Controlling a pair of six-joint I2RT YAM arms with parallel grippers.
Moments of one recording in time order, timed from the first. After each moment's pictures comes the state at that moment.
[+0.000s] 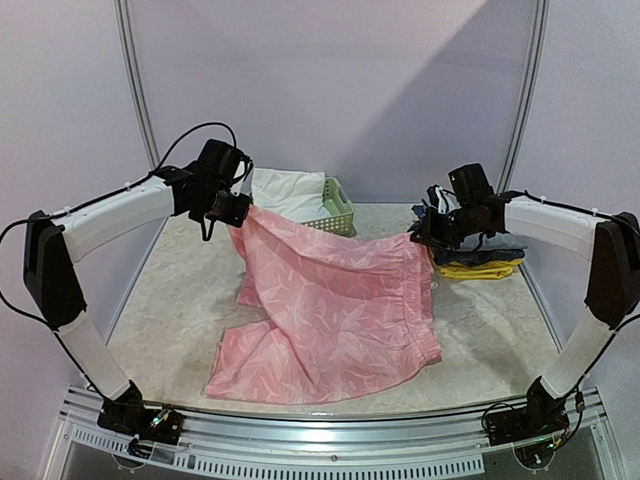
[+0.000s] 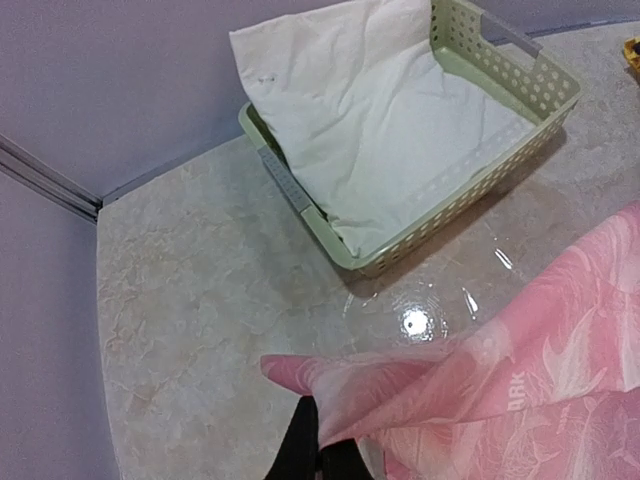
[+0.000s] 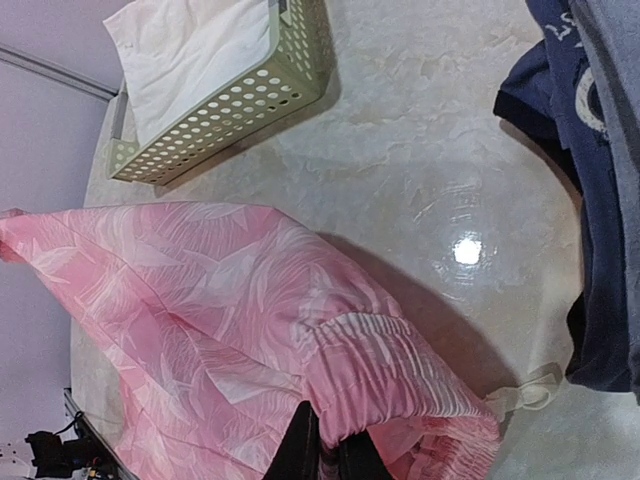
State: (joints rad) left arm -0.53 1.69 1.48 -0.58 -0.40 -0.02; right arm 0.38 1.67 1.26 -0.40 -0.32 0.53
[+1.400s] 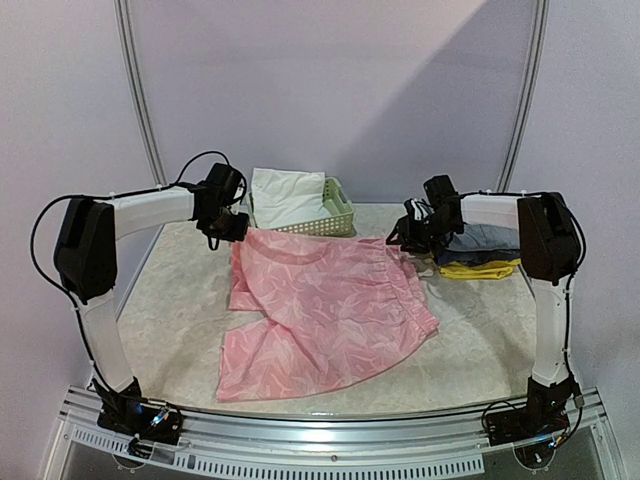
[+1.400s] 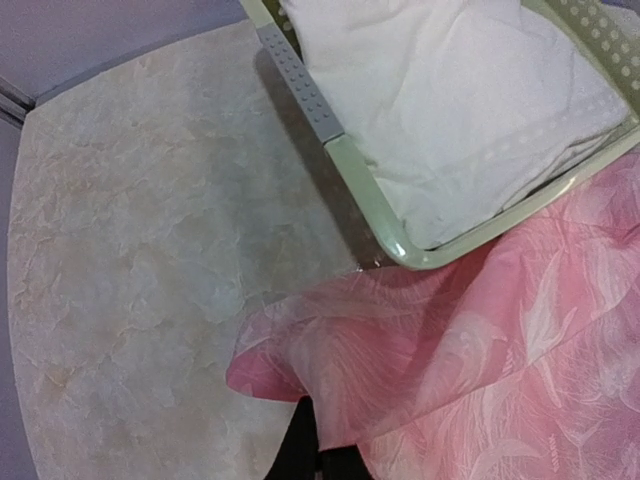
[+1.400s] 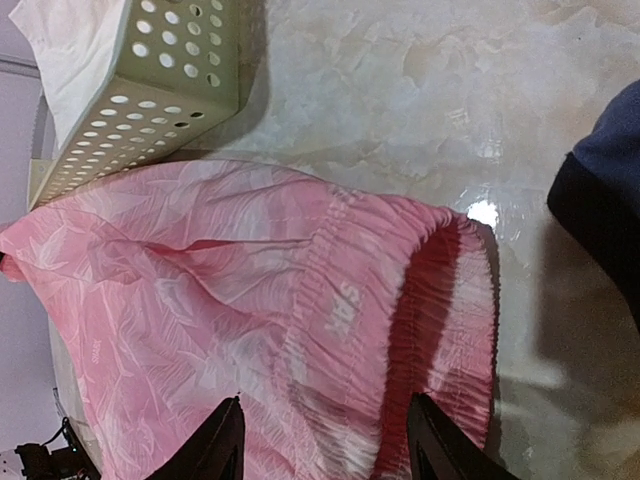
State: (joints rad) left arm -0.39 1.93 1.49 -0.51 -0.25 -0.15; right arm 0.30 2.20 1.66 -0.42 -0.47 0.43
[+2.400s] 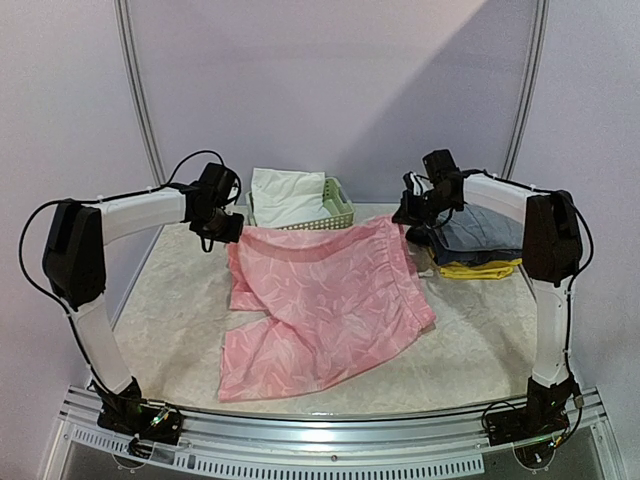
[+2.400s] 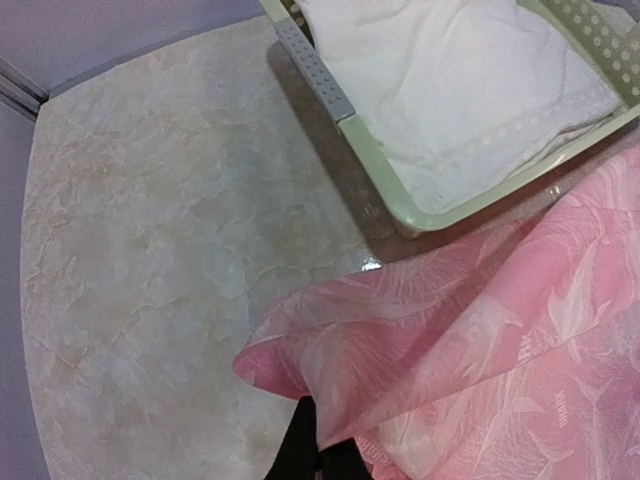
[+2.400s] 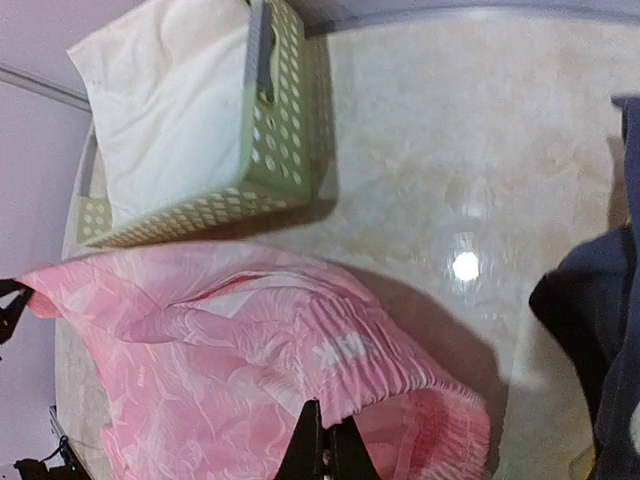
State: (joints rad) left arm -0.39 1.85 1.42 -0.52 -0.25 -0.15; right arm 0.32 2.18 1.82 -0.54 -0.40 0.41
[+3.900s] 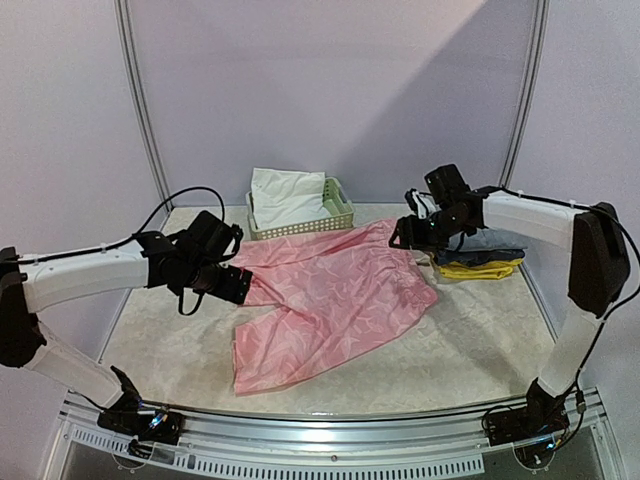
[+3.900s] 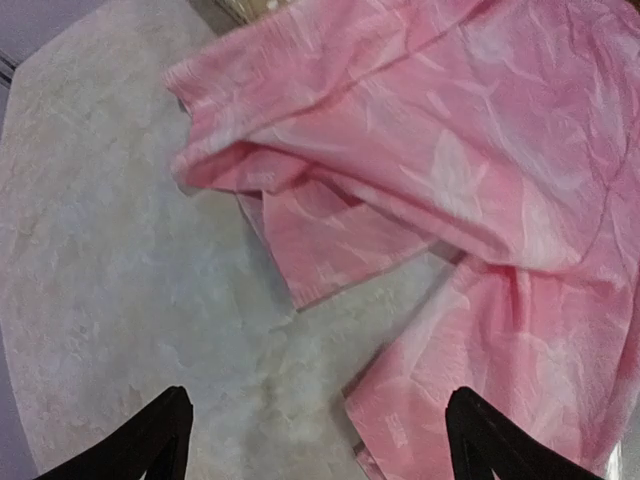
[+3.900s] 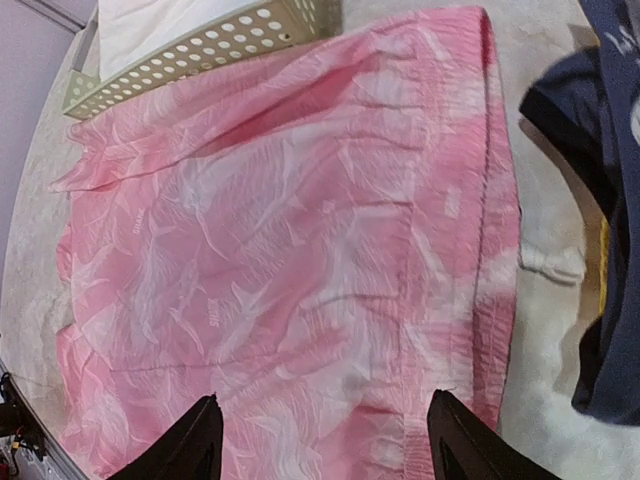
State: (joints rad) left arm -0.70 1.38 0.95 -0.54 -0.35 -0.29; right arm 0.45 1.80 1.41 -0.50 -0.21 0.36
